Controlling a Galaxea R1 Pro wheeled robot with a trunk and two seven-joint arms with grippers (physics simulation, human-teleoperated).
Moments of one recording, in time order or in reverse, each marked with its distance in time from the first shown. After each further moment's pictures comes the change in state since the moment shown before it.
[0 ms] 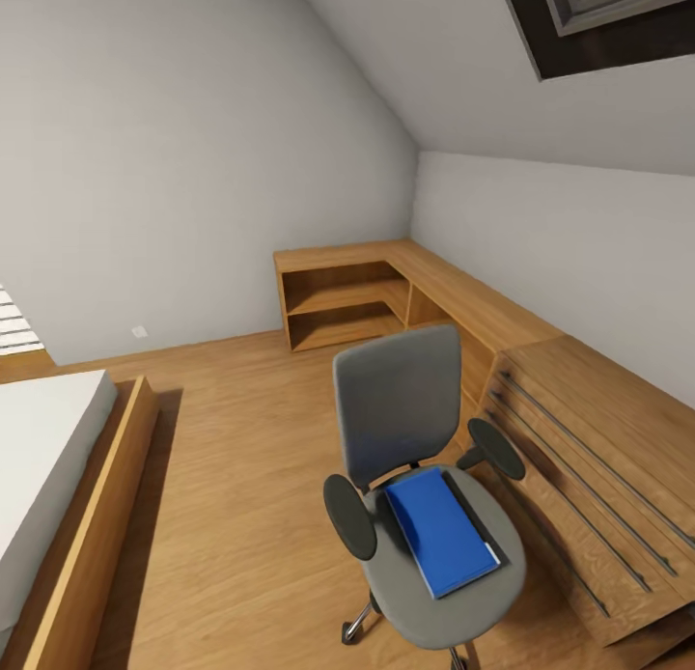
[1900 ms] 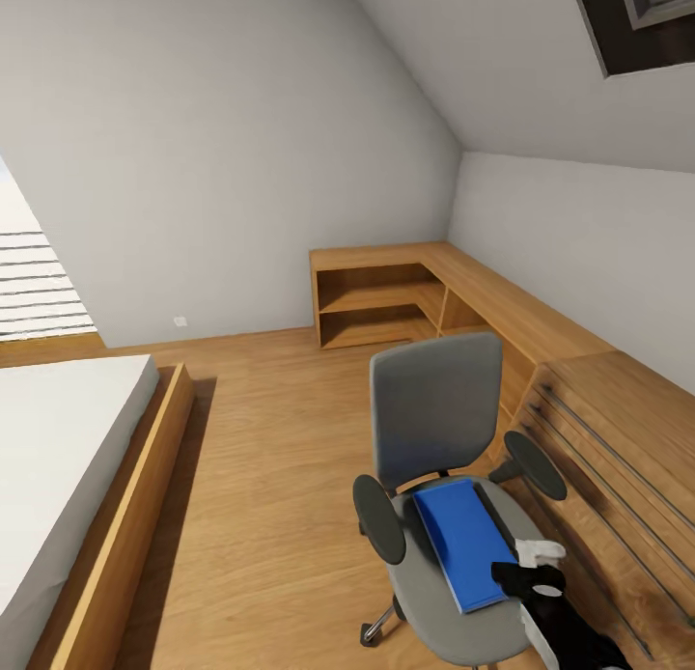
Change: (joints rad) left arm 0.000 -0.001 0.005 0.000 0.001 -0.090 0.001; right arm -0.113 -0.067 -0.004 -0.491 0.003 0.676 0.102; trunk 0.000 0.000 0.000
